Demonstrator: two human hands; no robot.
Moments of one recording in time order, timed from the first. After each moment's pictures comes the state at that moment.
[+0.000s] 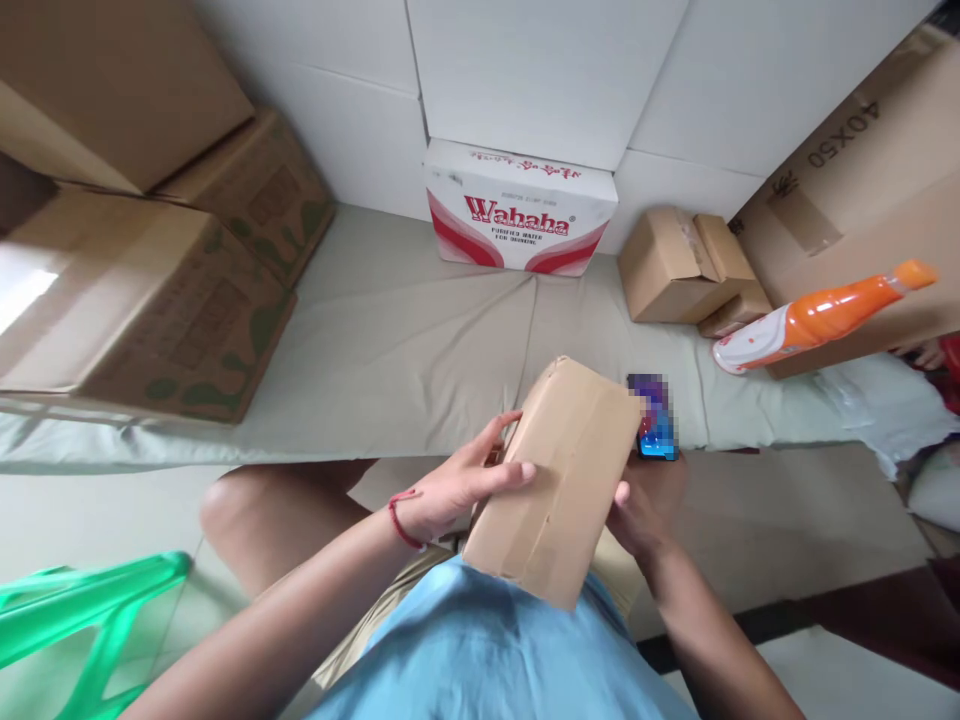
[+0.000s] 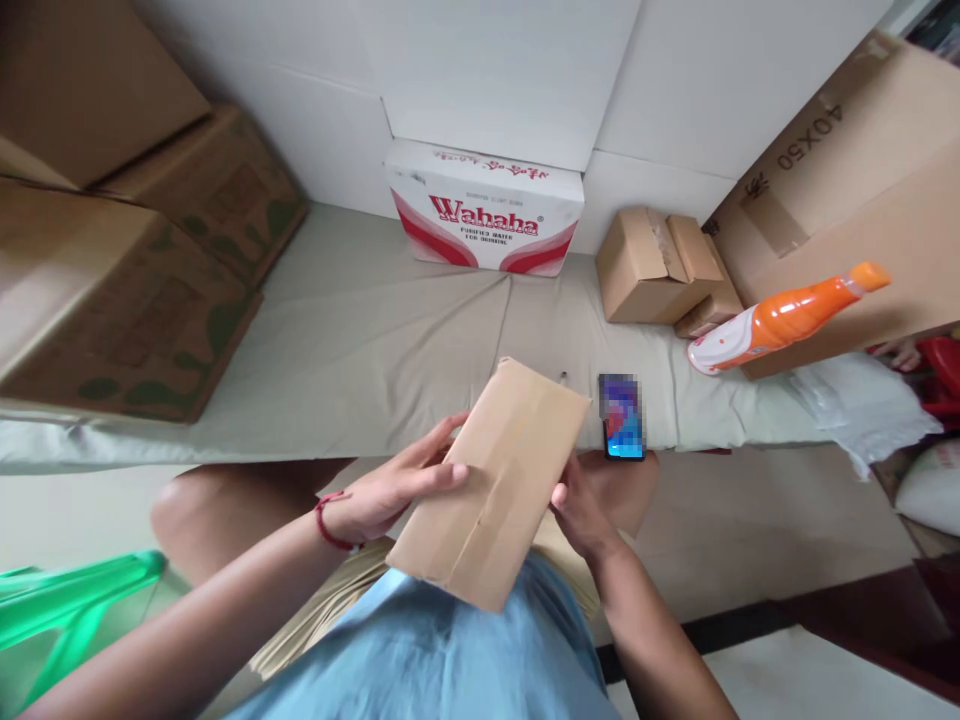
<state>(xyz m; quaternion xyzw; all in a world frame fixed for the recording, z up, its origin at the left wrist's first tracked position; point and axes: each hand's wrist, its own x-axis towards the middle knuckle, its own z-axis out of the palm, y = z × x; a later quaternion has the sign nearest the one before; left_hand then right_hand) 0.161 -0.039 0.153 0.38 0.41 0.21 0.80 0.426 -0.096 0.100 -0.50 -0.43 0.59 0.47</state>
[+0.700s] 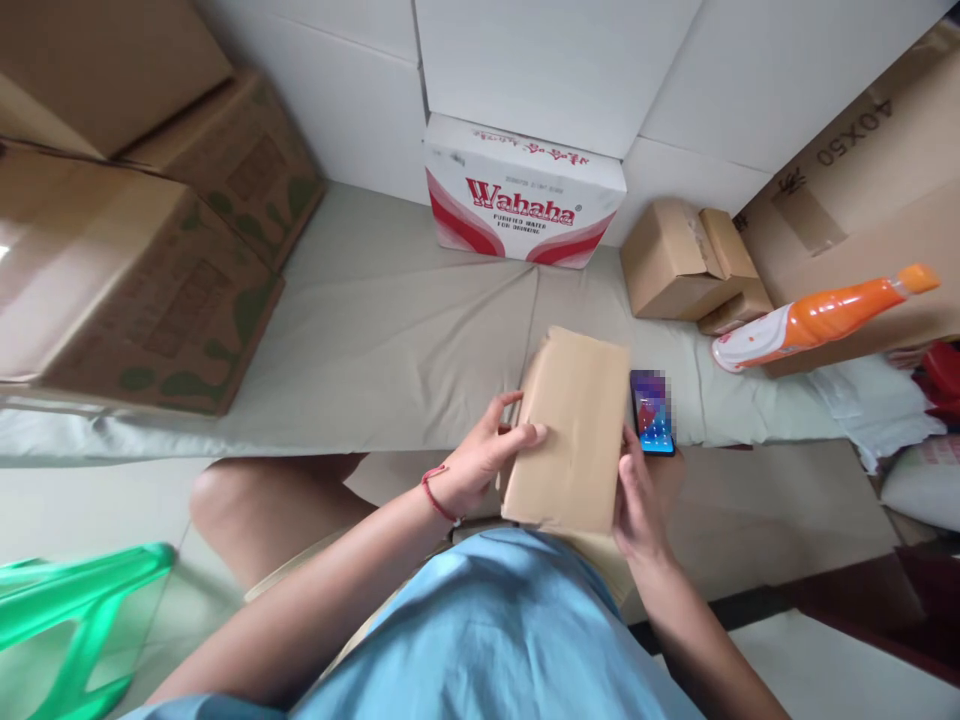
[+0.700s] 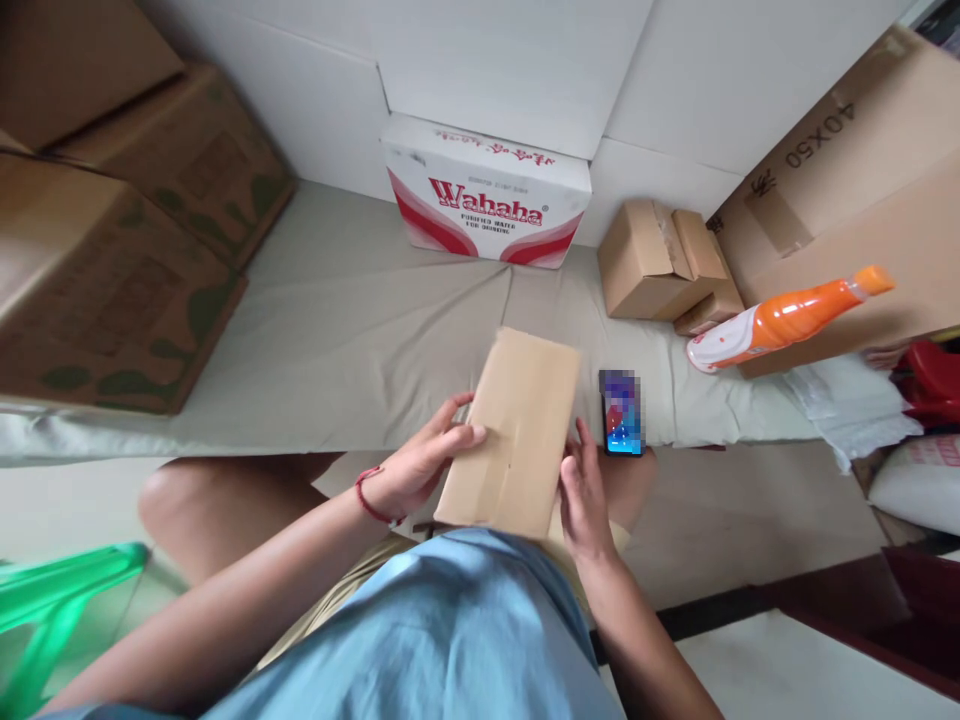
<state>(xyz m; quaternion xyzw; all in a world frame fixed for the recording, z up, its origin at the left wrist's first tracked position) 0.188 -0.026 0.137 0.29 0.47 0.29 0.78 0.414 -0.104 0.101 -0.60 -0.38 0.50 0.49</state>
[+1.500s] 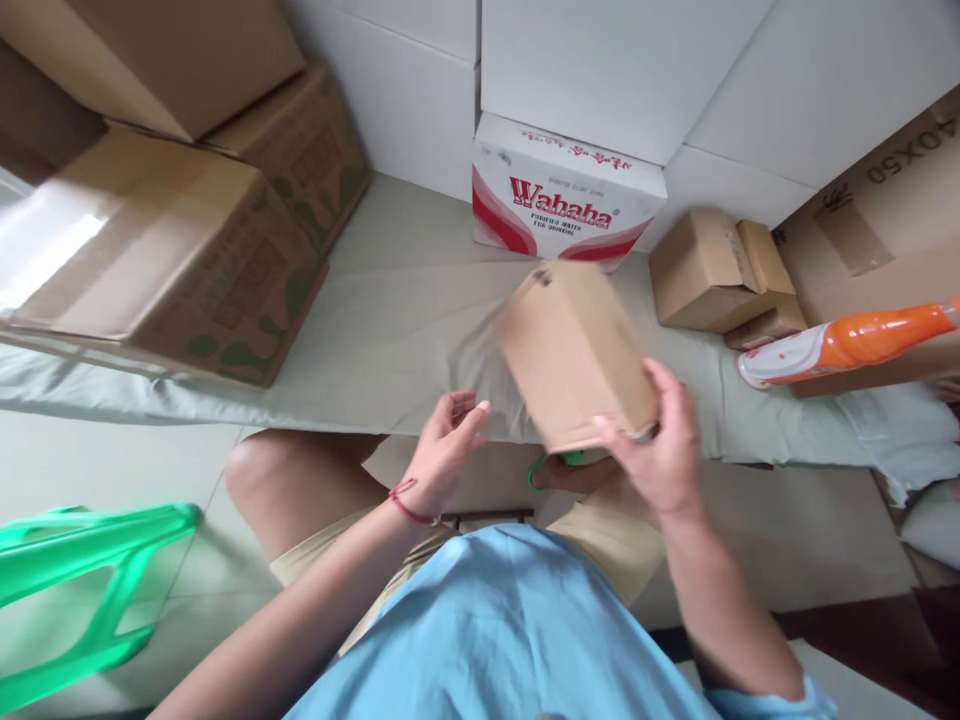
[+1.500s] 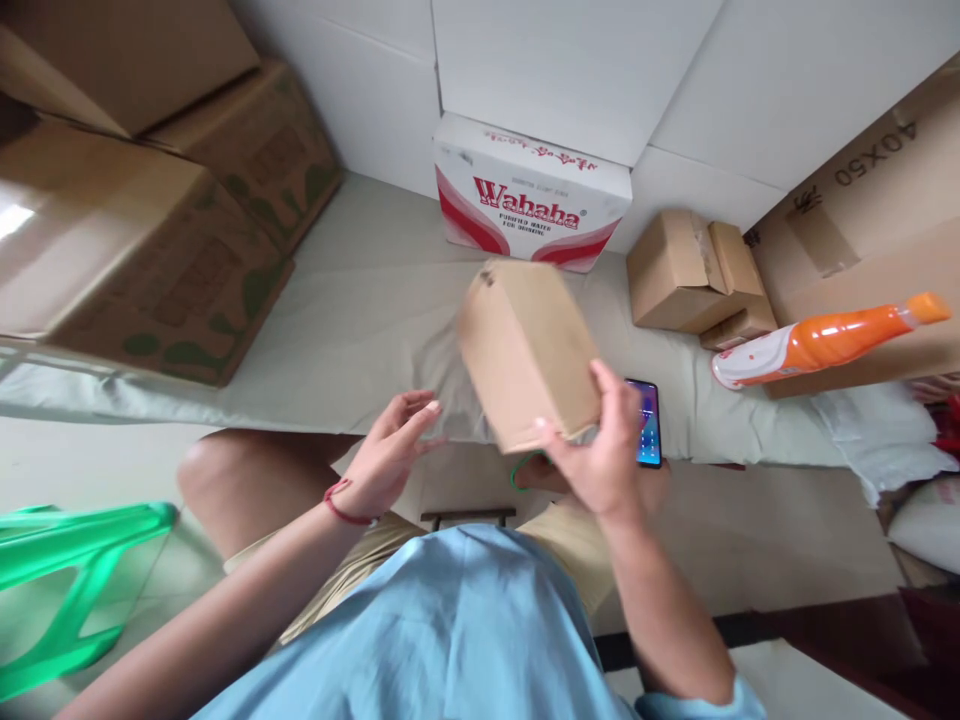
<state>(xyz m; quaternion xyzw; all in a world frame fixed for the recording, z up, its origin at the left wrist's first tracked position) 0.139 -0.042 0.112 0.24 0.61 0.45 0.61 0.403 -0.033 0.158 -0.63 -0.69 0.08 0.34</state>
